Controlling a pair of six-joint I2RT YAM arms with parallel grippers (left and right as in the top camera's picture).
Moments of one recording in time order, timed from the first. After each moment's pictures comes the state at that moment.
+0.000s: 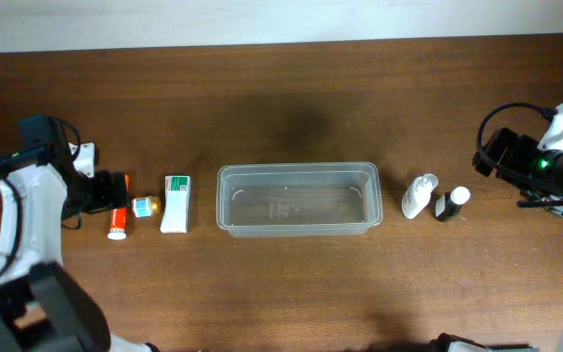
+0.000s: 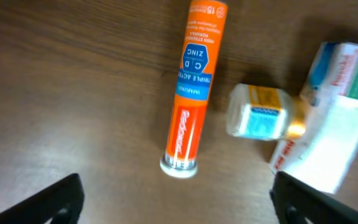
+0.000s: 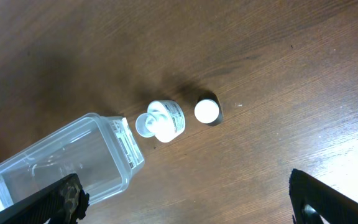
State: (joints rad) left arm 0.34 1.72 1.30 -1.00 -0.02 0.15; right arm -0.35 1.36 1.62 -1.40 -0.19 0.21
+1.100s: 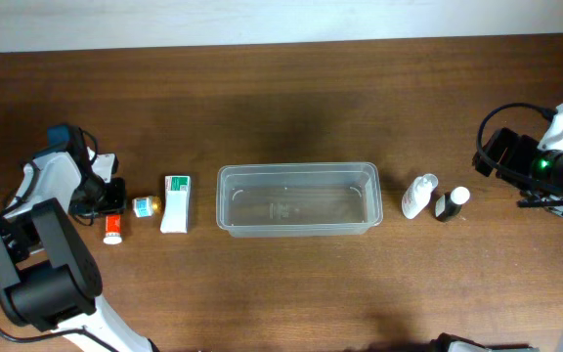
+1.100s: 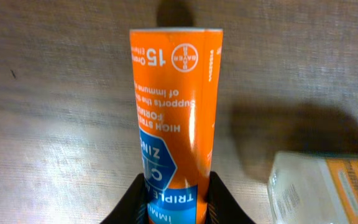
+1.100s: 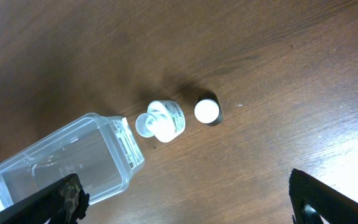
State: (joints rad) left arm 0.34 1.98 1.31 -0.88 -0.02 0.25; right arm -0.35 1.36 1.62 -1.40 -0.19 0.22
